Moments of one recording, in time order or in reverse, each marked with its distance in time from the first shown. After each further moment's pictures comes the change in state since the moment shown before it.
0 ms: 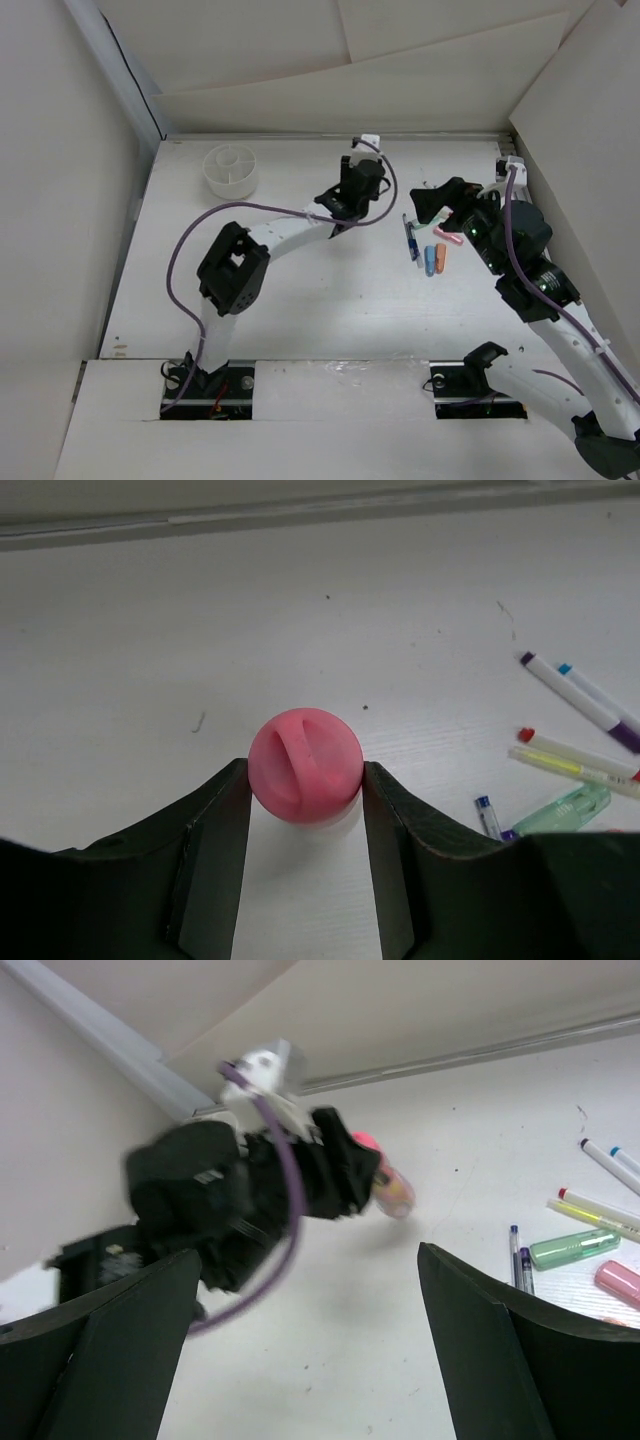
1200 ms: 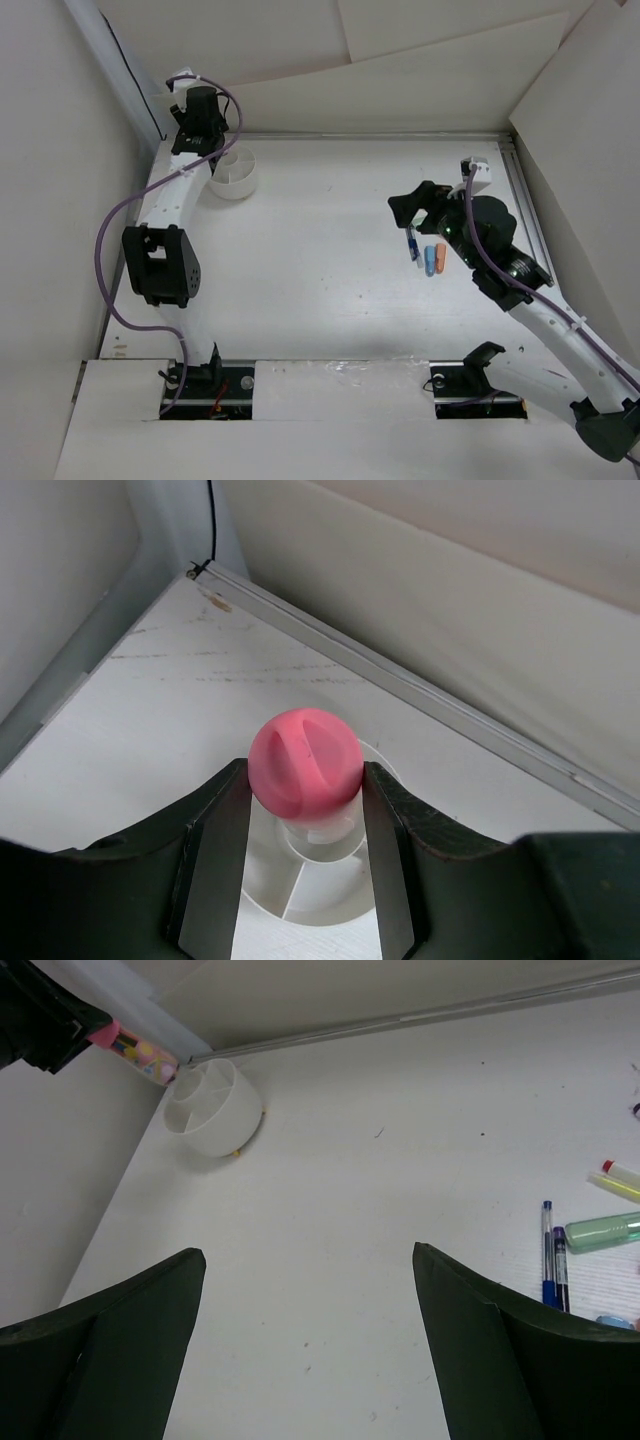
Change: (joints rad) left arm 0.760 -0.199 0.111 -0.256 0.135 -0.085; right arm 0.064 0.100 -0.064 0.088 -0.010 0.002
